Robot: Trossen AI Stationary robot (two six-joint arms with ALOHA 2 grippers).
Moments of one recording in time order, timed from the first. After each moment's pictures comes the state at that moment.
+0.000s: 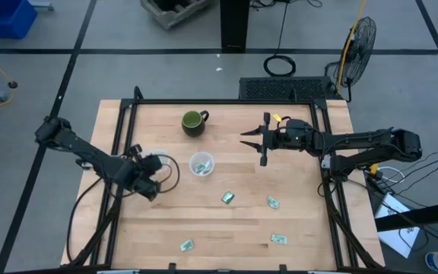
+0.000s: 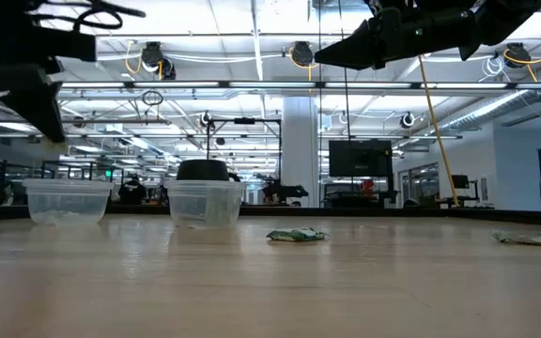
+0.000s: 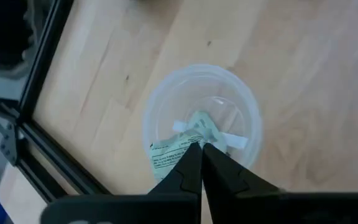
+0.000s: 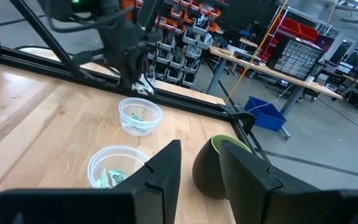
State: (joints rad) left arm -0.45 1.21 0.80 -1.25 -0.55 -0.90; right arm -0.18 1.16 0.62 0.42 -0.05 -0.33
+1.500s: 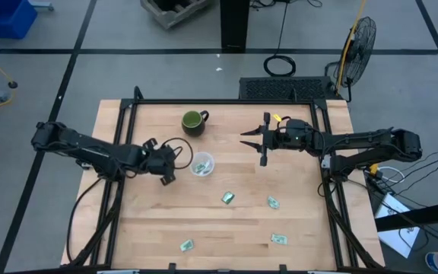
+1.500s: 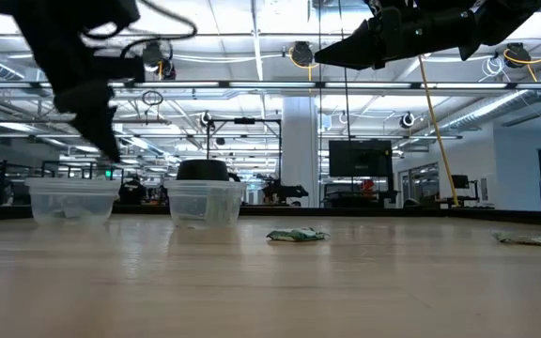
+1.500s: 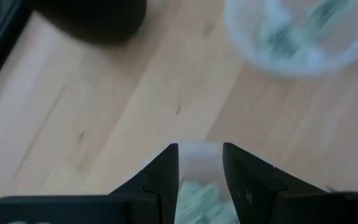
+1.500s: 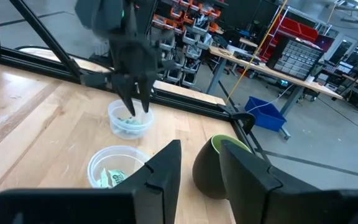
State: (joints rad) left arm -0.15 1.20 0.72 -0.77 -0.46 -0.53; right arm -0.18 1.16 0.62 0.42 -0.05 -0.33
